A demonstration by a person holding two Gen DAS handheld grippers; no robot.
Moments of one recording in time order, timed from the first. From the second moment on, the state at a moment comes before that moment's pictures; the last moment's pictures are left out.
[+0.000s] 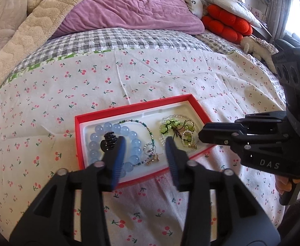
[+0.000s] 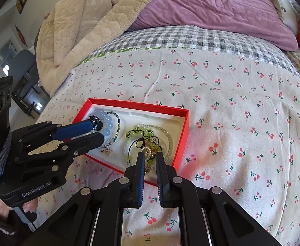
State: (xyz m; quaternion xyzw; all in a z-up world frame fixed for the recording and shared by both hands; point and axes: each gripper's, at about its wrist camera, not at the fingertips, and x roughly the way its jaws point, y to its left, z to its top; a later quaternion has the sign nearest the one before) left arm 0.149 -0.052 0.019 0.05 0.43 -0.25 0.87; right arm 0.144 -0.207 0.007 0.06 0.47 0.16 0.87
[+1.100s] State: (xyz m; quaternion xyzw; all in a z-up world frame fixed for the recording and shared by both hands) left arm 0.061 0.028 0.004 0.03 0.52 -0.06 0.85; right arm 0.039 -0.177 0.029 -0.03 0.45 0.09 0.89
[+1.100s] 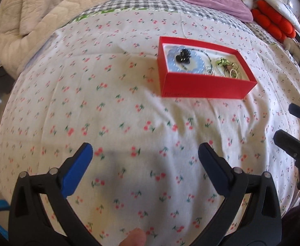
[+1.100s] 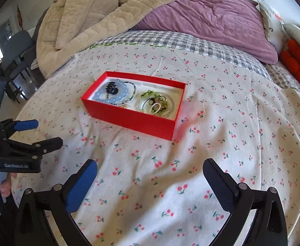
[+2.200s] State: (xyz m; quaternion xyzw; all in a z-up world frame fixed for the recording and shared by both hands) left arm 0.035 0.016 -0.001 0.05 0.50 0.00 0.86; right arm 0.016 -0.162 0.008 0.01 0.49 0.00 0.87
